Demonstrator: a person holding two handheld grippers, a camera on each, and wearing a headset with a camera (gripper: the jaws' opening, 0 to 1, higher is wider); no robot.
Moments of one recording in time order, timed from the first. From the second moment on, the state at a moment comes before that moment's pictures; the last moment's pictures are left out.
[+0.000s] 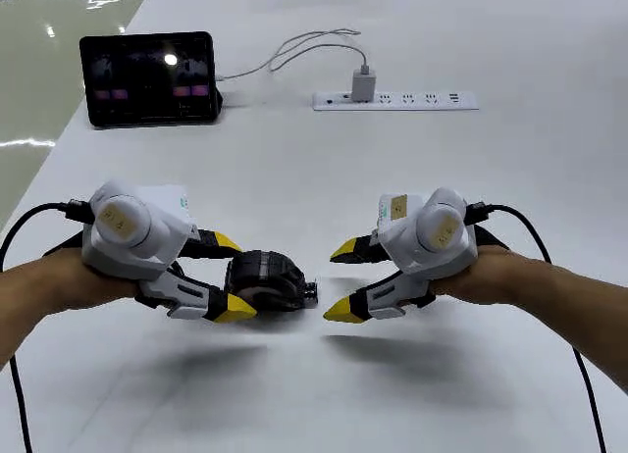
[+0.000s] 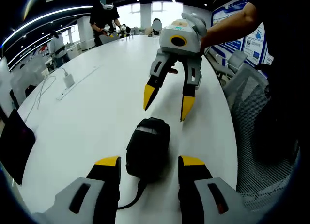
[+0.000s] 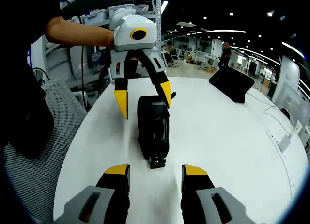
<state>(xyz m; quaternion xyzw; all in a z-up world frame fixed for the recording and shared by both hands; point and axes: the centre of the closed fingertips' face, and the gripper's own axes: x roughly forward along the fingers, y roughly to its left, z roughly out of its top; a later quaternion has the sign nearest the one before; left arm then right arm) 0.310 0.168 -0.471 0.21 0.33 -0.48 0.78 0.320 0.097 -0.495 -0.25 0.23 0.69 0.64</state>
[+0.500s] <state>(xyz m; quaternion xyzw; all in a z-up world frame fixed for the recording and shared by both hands) 0.313 0.169 -0.480 0.24 0.35 -0.50 0.76 0.318 0.116 -0.511 -0.29 0.22 0.70 0.61</state>
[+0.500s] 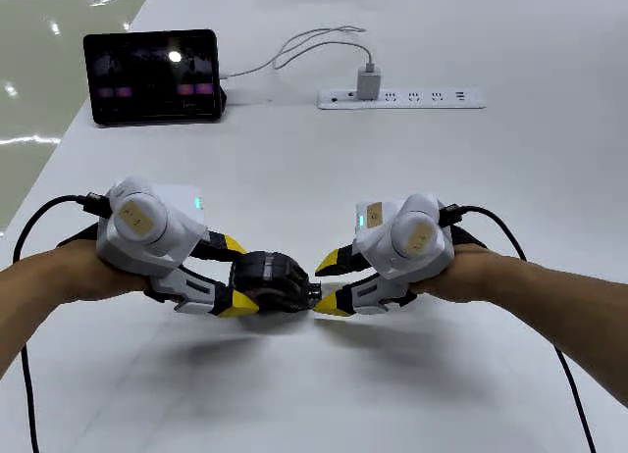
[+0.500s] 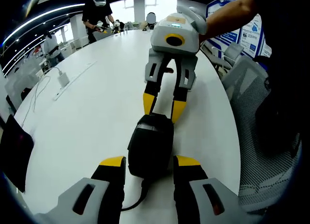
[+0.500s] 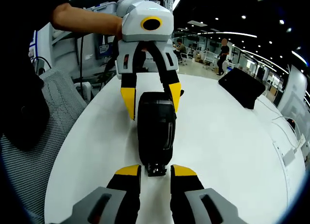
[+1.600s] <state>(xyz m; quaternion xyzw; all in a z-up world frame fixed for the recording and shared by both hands) 0.312 0.168 -0.482 0.24 0.35 -0.52 0.74 0.319 0.117 -0.522 -0.29 0.22 0.72 0.59</state>
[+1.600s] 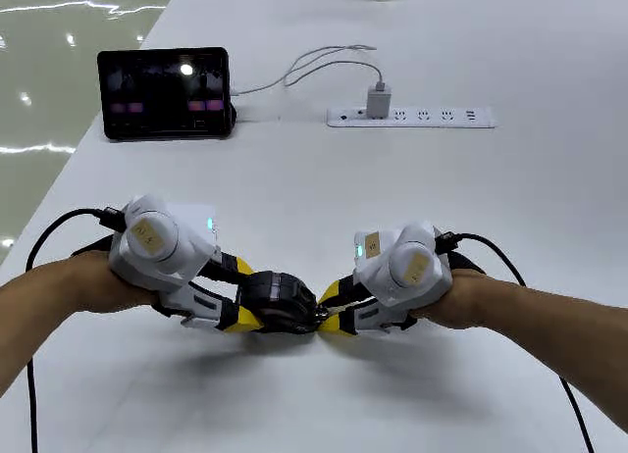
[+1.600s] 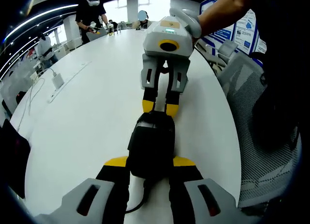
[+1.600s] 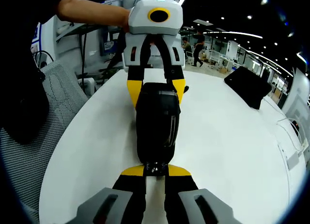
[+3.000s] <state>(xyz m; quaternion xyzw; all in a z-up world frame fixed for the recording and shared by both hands) 0.313 0.169 -0.483 0.24 0.35 -0.52 0.74 0.322 0.091 -0.522 -0.31 0.23 0.71 0.58</state>
